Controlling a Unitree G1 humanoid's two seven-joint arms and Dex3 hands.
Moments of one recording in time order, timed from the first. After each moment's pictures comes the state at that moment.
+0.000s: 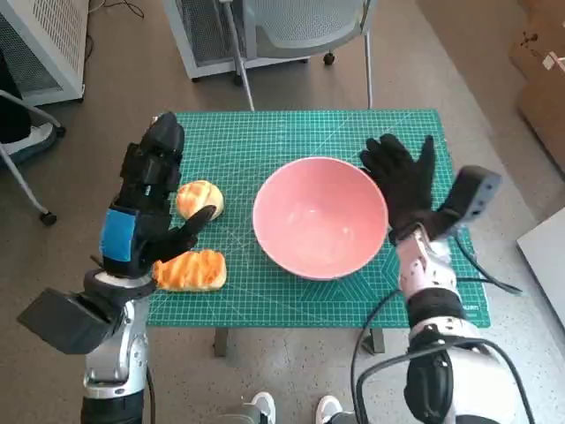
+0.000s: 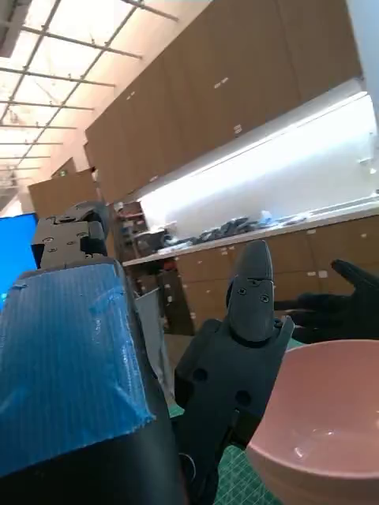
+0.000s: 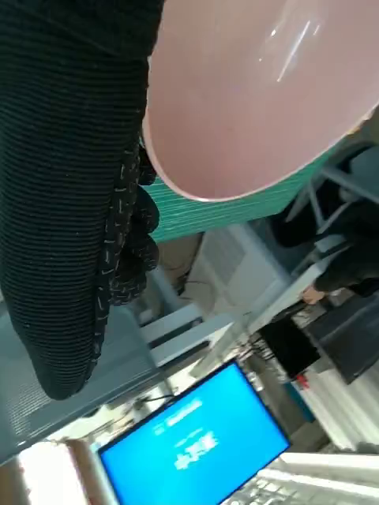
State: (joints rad) left arm -0.21 0.20 0.16 -0.14 -0.20 -0.20 -0.24; right arm -0.99 -0.07 -0.46 1.33 0.27 -0.17 0.31
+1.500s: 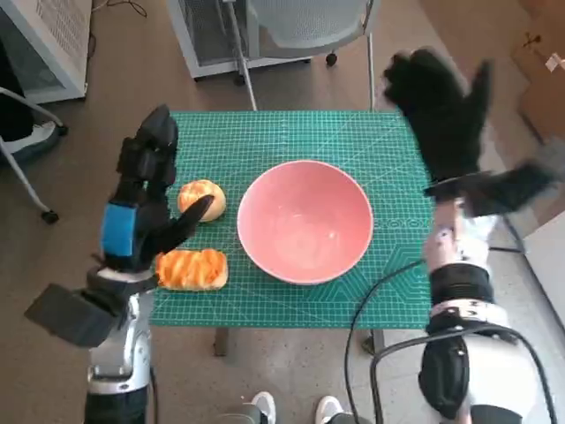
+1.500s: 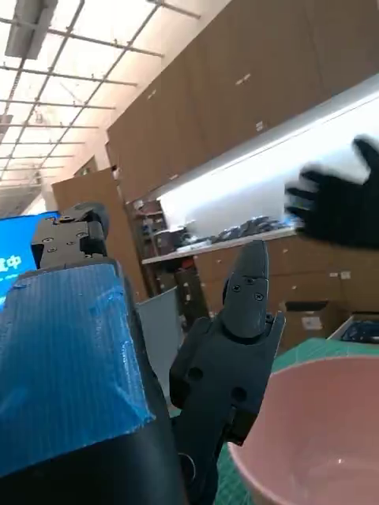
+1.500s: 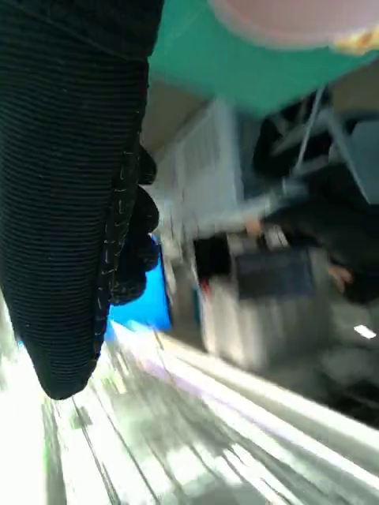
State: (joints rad) left arm -0.27 0.19 0.14 -0.09 -0.17 -0.20 -0.19; right arm -1.05 -0.18 -0.45 1.13 0.37 -0.57 0.75
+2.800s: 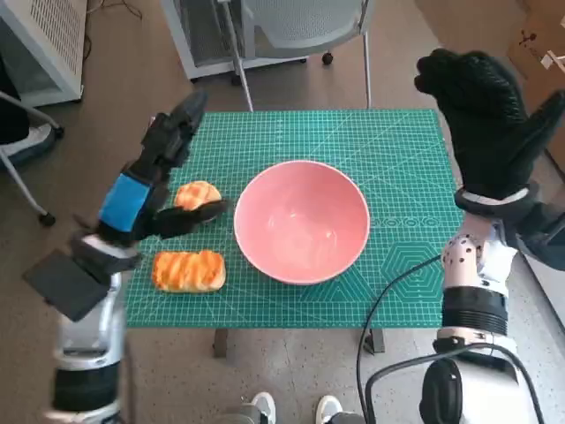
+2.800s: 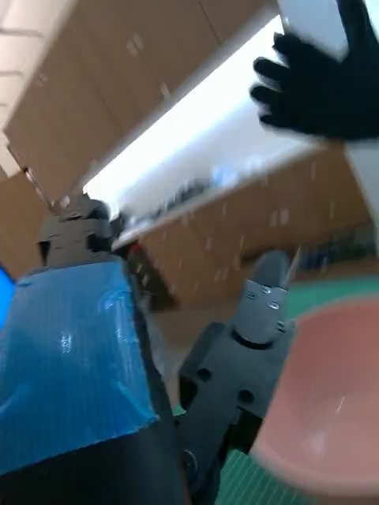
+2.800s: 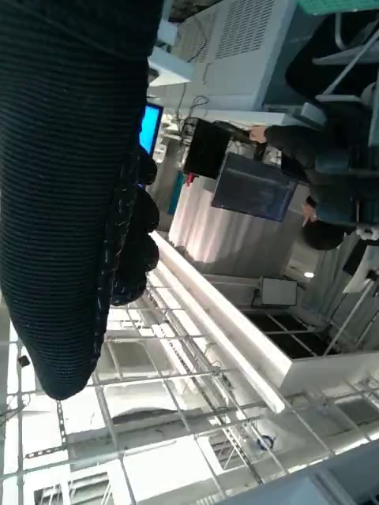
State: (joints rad) left arm -0.35 0.45 0.12 -0.19 -0.02 -0.03 -0.36; right arm -0.88 -0.16 -0.37 0.75 0.51 -0.60 0.84
